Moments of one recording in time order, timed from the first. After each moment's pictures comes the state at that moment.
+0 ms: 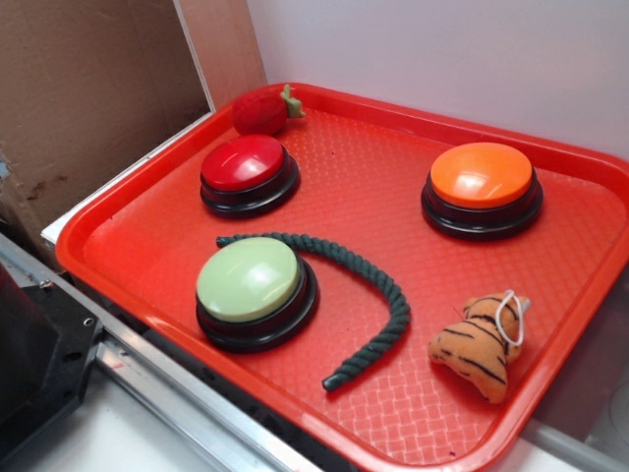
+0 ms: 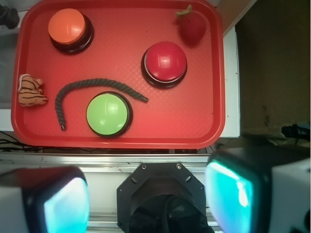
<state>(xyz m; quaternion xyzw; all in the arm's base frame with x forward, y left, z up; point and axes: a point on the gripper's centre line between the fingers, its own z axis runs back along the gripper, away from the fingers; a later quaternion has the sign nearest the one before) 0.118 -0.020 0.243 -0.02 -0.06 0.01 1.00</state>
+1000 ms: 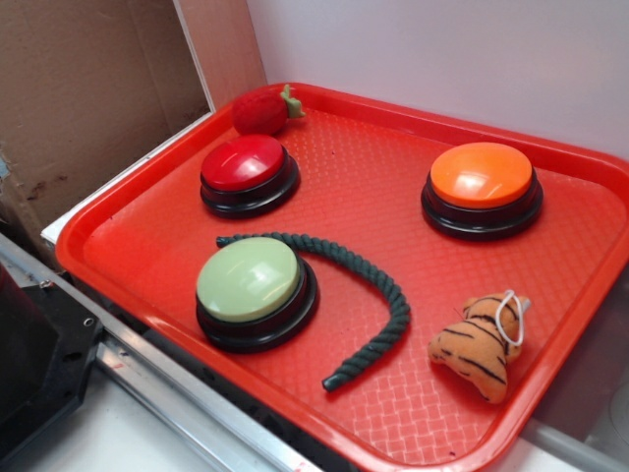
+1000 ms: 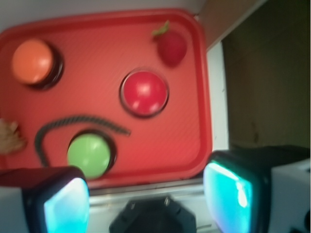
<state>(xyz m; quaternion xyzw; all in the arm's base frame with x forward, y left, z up) 0.218 0.028 0.223 0.00 0.01 0.07 1.00</state>
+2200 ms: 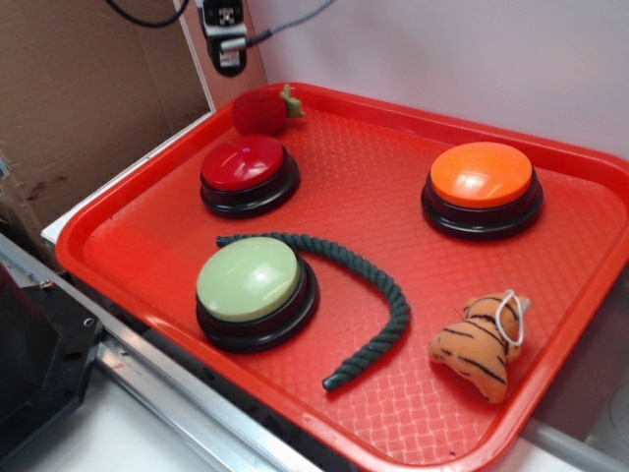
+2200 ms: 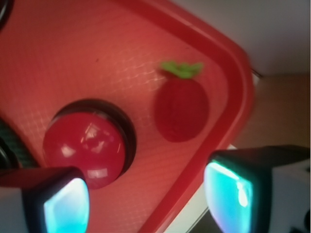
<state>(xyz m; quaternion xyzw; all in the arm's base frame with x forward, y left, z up) 0.299 0.066 0.100 0.02 0.07 -0.27 0.96</state>
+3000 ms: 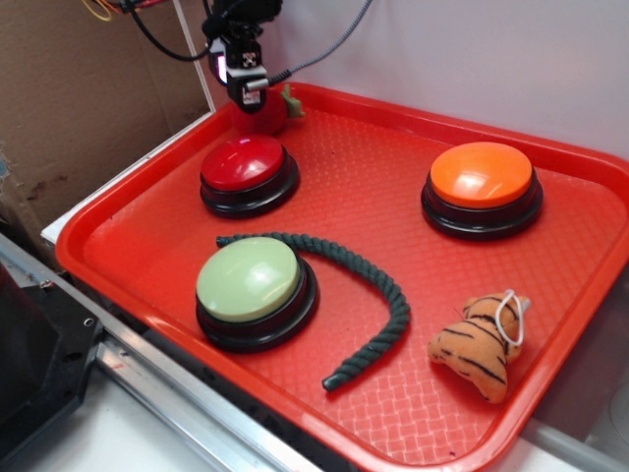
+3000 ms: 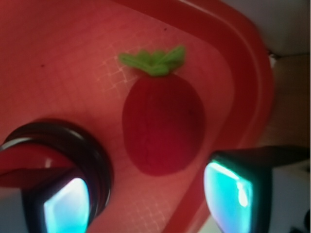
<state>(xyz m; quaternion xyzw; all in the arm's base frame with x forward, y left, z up) 0.313 0.085 0.052 -0.02 0.09 -0.18 0.98</state>
